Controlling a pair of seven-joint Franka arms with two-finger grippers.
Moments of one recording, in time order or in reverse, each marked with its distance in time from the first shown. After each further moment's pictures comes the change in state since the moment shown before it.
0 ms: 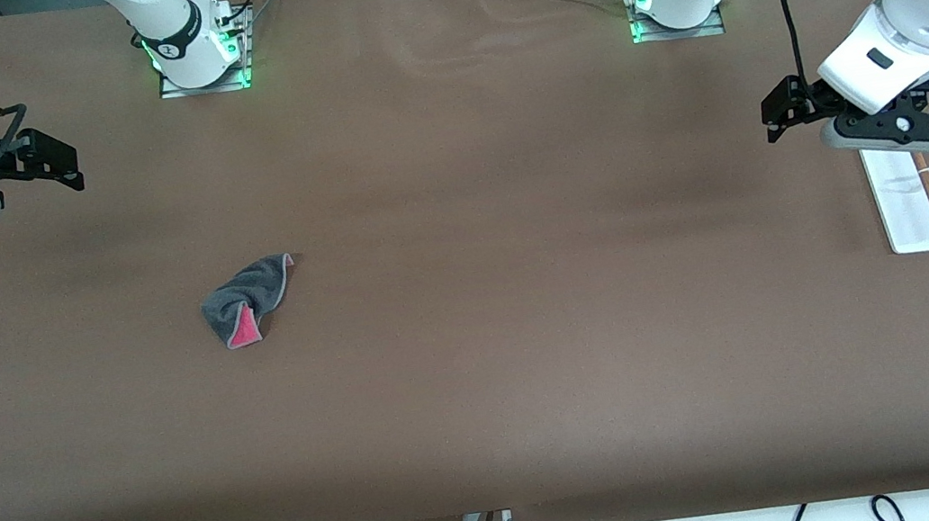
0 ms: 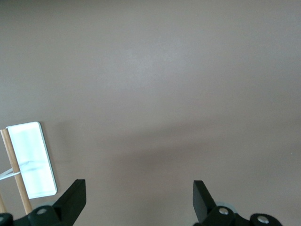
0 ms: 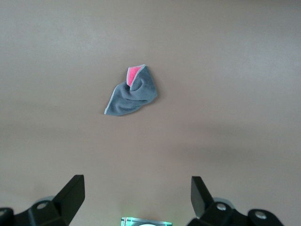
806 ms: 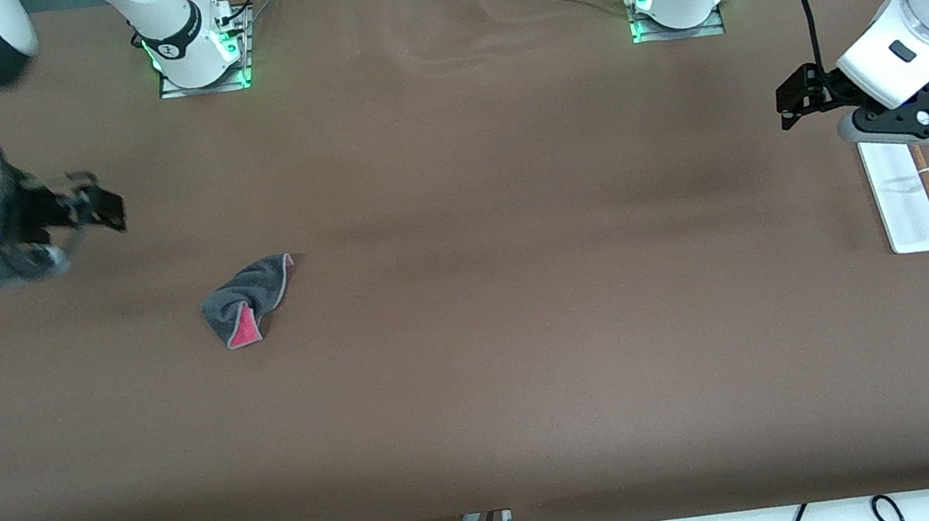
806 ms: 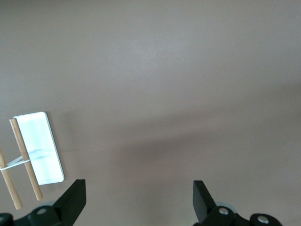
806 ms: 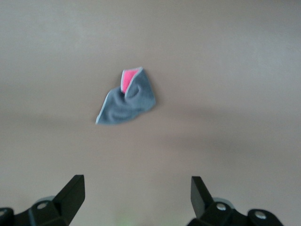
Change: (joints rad) left arm 0.012 0.050 -0.001 0.111 0.013 -0.107 0.010; right arm 0.009 0.183 0.005 -0.035 -0.001 0.155 0.000
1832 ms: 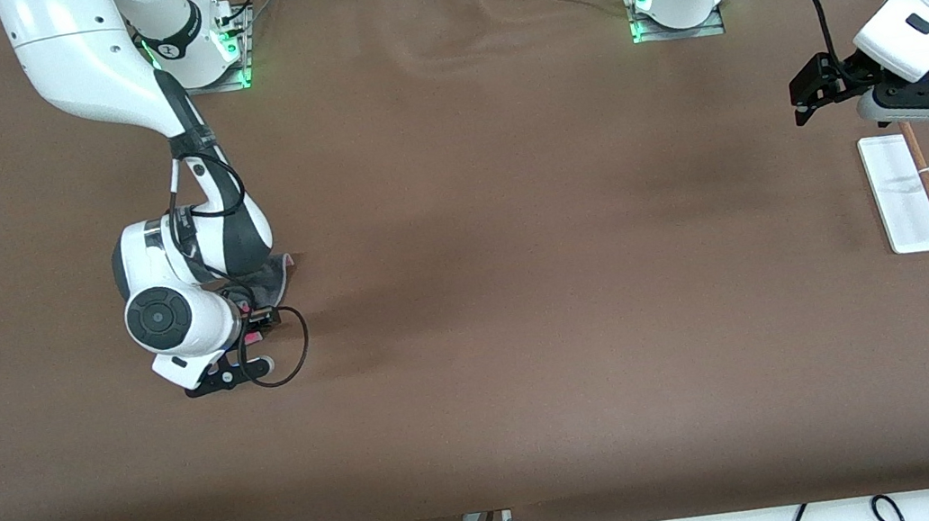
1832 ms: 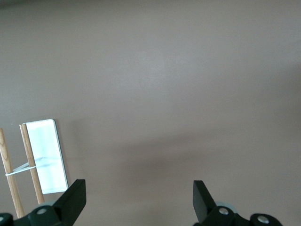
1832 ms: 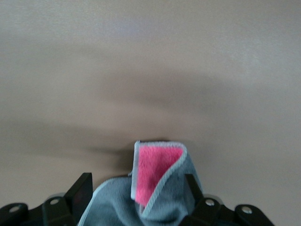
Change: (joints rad) left arm 0.023 -0.105 0.000 -0.147 0.000 0.125 0.007; right arm 0.063 0.491 0.008 -0.004 0.074 0.433 0.008
